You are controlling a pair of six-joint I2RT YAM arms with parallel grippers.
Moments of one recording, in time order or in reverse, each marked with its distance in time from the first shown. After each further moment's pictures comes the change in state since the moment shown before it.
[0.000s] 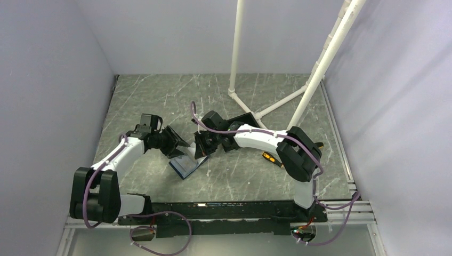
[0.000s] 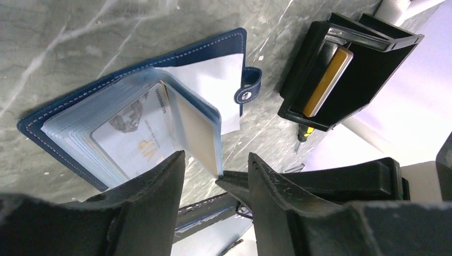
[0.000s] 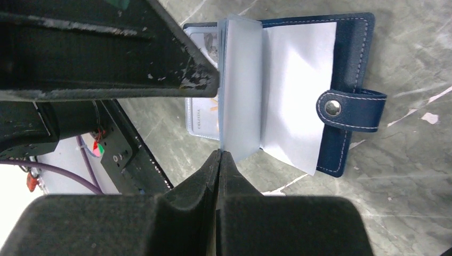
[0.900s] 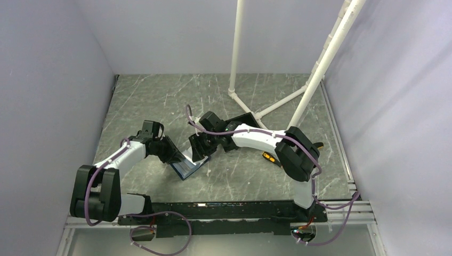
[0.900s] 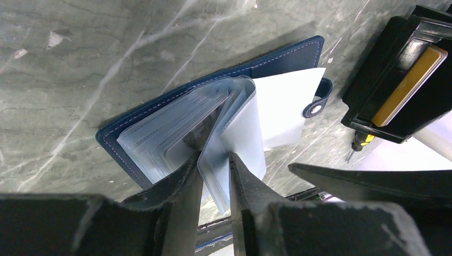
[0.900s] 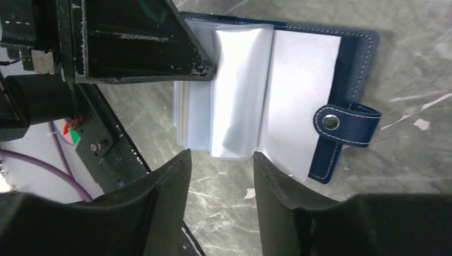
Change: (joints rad) left arm -0.003 0.021 -0.088 0.016 -0.082 0.136; right arm 0.011 0.020 0.037 -0.068 -0.006 -0.091
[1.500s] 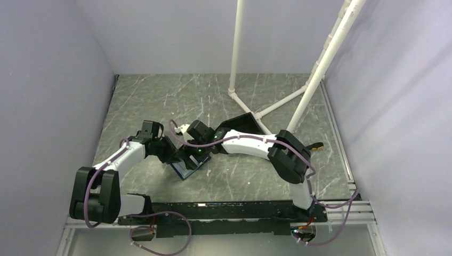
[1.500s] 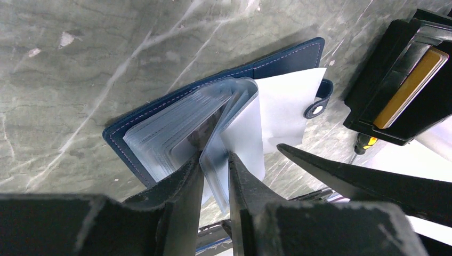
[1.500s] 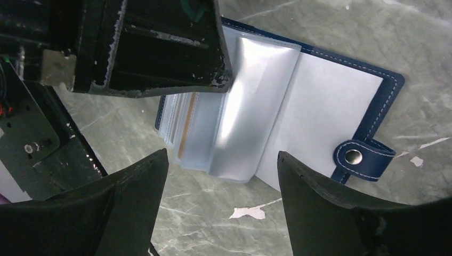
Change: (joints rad) left arm 0.000 -0.016 0.000 -0.011 -0.022 0.003; right arm 0.106 0.055 0.077 -0.041 0.183 -0.201
